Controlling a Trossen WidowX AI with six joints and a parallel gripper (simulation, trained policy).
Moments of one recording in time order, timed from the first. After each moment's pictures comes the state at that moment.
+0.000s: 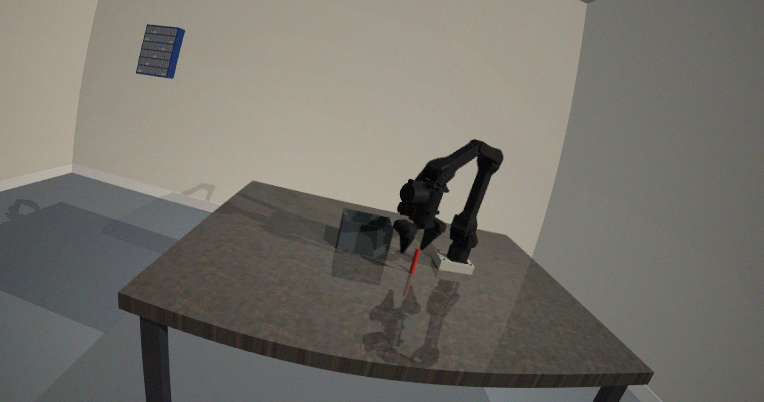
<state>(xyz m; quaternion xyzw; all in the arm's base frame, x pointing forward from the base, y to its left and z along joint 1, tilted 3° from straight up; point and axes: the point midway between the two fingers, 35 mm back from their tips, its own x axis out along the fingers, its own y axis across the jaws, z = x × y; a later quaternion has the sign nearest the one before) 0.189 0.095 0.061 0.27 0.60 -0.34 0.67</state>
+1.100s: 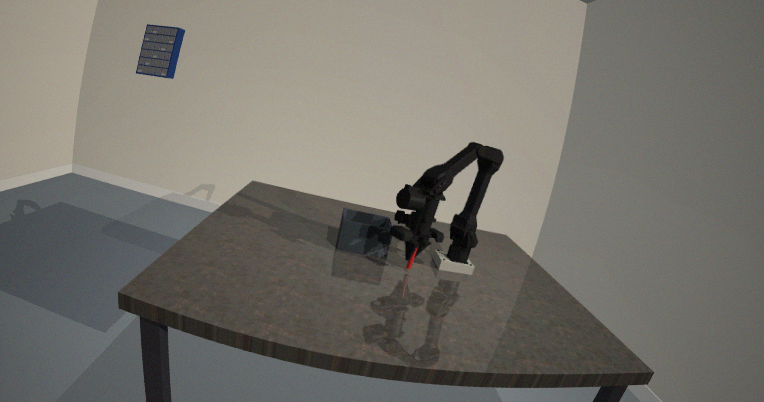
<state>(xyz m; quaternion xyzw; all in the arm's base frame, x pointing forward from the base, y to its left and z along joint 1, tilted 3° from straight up) 0.191 0.097 0.034 0.34 0.60 -0.33 0.64</state>
